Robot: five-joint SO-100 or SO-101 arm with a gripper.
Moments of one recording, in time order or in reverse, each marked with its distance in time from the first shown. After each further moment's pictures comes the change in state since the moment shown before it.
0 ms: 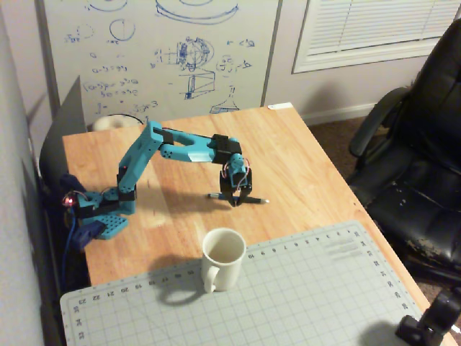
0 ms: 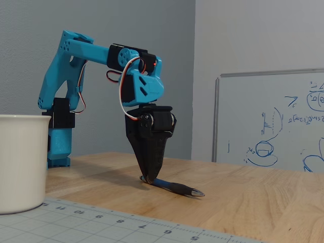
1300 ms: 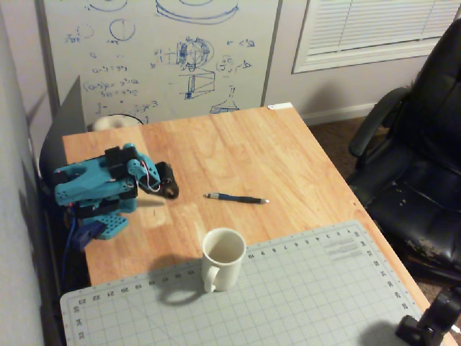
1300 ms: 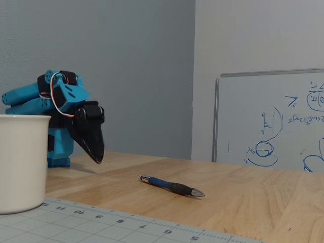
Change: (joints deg) arm -9.7 126.5 96.4 3.7 -0.1
